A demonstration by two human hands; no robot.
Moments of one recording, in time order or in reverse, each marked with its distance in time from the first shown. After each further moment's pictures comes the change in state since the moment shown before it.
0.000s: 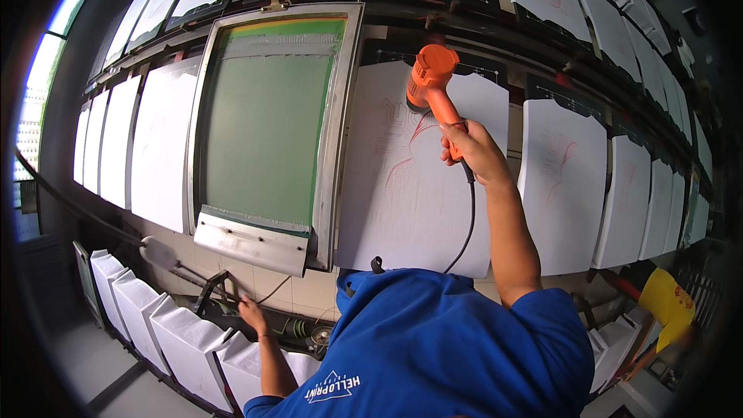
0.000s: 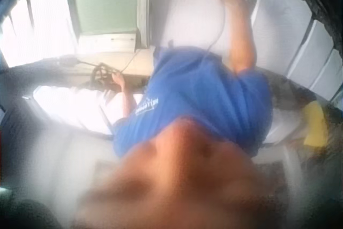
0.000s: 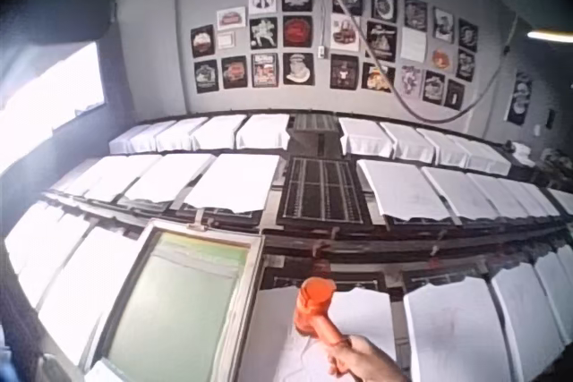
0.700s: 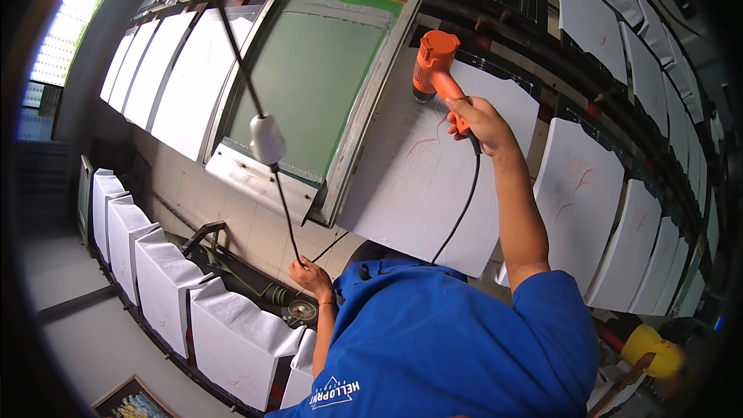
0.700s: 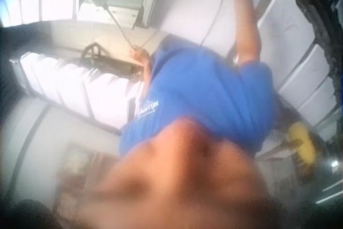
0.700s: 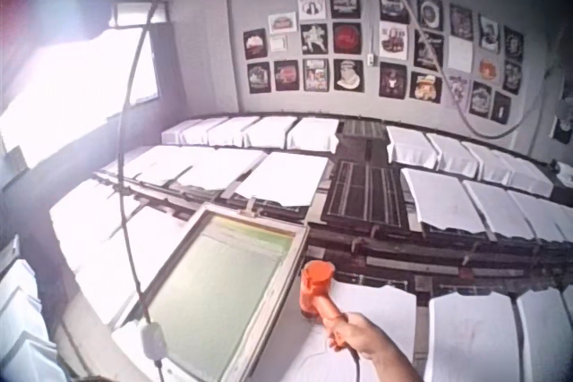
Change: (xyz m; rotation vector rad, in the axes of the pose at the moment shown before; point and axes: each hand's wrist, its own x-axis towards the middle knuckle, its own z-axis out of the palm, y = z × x) left_hand -0.194 0.148 0.035 -0.091 0.170 -0.066; right_hand 0.019 0.005 0.019 -0.123 -0.213 0.015
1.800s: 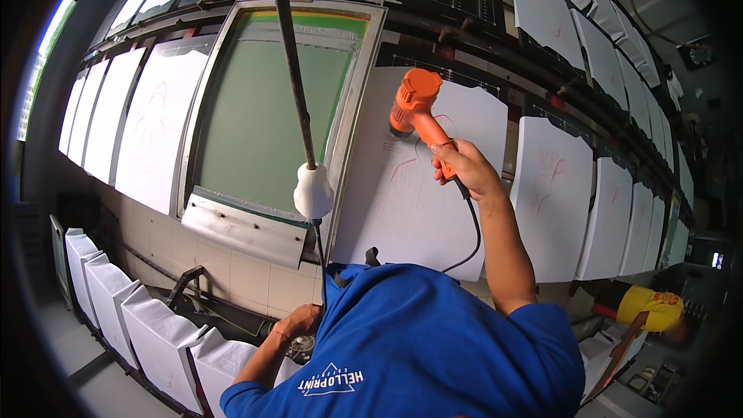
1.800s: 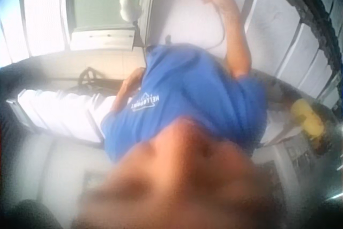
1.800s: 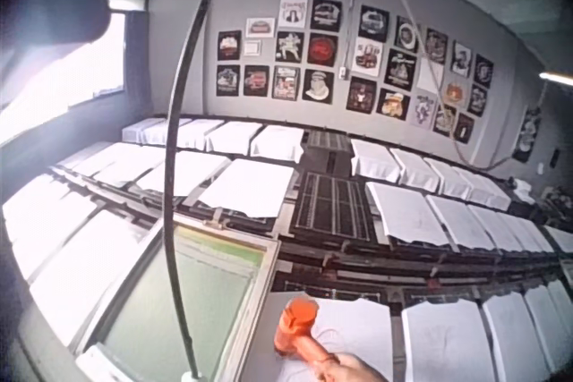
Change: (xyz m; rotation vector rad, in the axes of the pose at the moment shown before) left_hand 0.110 -0.038 -0.017 -0.151 -1.699 1.009; right_hand -0.037 -0.001 0.034 0.083 0.090 0.046
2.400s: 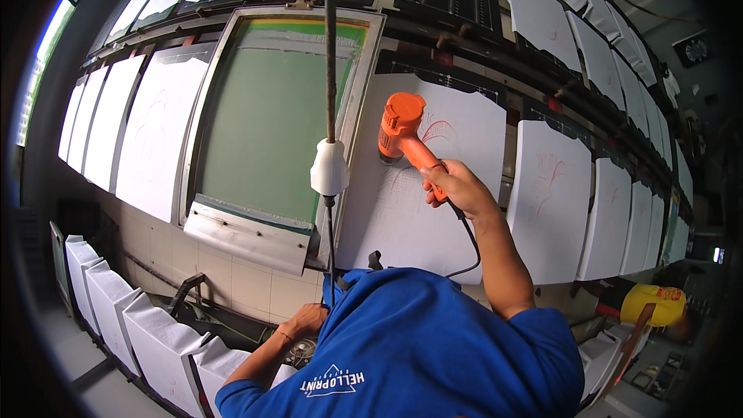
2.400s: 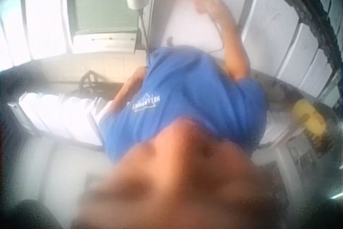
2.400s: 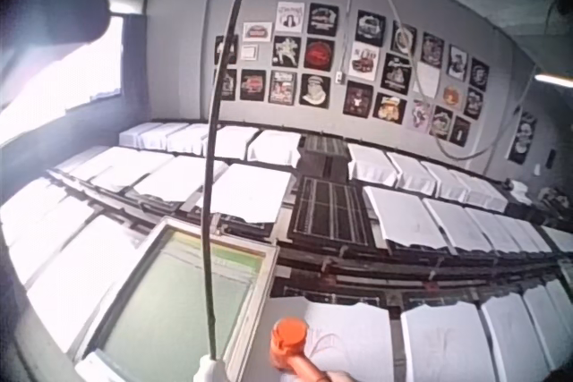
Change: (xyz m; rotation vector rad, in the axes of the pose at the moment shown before) left_hand 0.017 0.026 -0.030 0.192 -0.091 -0.052; right_hand -0.018 -0.001 0.025 -0.076 -0.034 0.119
